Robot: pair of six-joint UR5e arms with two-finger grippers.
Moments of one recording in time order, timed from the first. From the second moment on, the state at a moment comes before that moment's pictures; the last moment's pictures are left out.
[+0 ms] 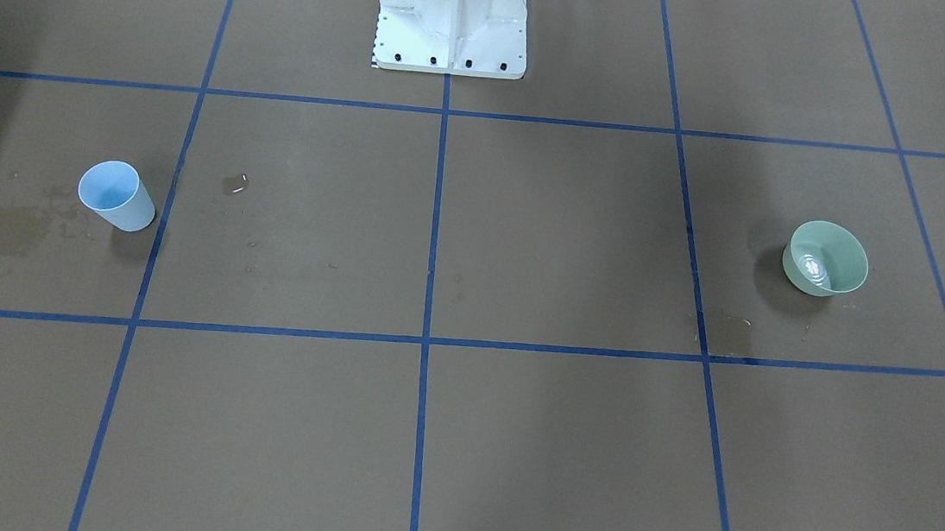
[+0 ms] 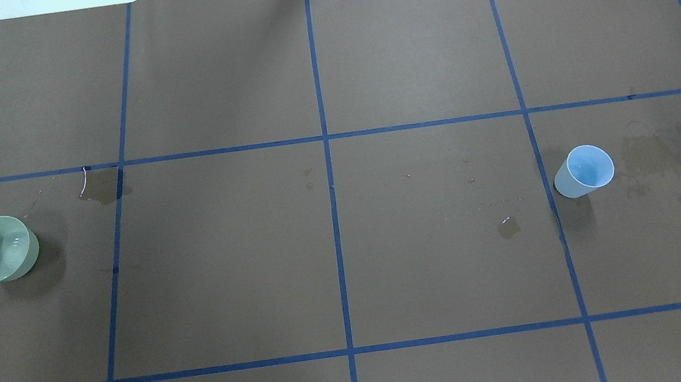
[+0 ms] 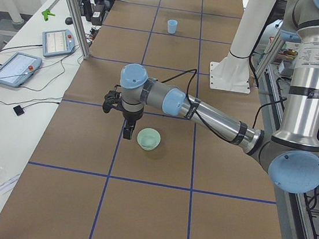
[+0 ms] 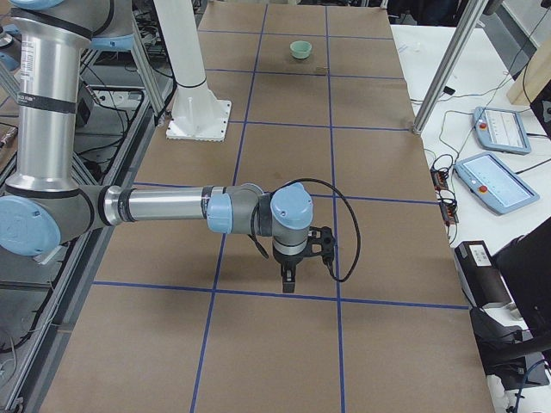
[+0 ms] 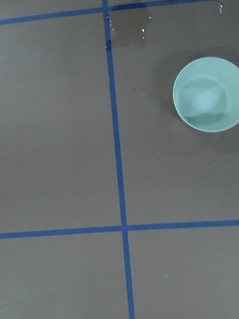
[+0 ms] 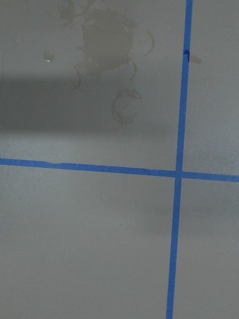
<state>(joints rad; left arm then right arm) -1.37 -1.57 -1.87 -1.65 -2.39 -0.42 1.58 -1.73 1.80 -1.65 2.35 -0.06</state>
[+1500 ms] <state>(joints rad) -1.03 -1.51 -1.60 -2.16 -2.28 -0.75 1.58 -1.72 1.82 -1.65 2.35 -0.07</state>
